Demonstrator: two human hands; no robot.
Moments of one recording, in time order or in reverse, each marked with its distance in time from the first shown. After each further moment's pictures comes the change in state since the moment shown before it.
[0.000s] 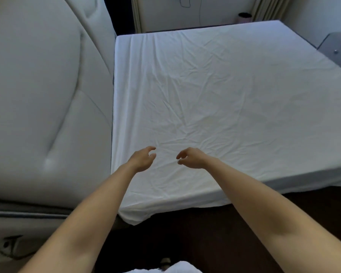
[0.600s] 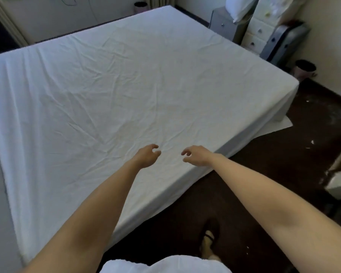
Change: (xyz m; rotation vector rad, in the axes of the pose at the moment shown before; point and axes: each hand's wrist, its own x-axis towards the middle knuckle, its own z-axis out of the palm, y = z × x) left_hand 0.085 0.294 0.153 0.191 -0.271 0.309; right_hand -0.122 0.280 -0.092 0.196 0.124 0.350
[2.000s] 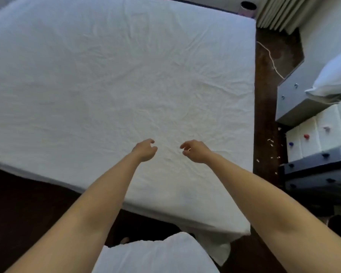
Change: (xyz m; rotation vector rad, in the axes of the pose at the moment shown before) left_hand 0.564 0.713 0.124 -0.509 0.367 -0.651; right_hand 0.380 0.604 -0.656 -0.437 -0.266 -0.503
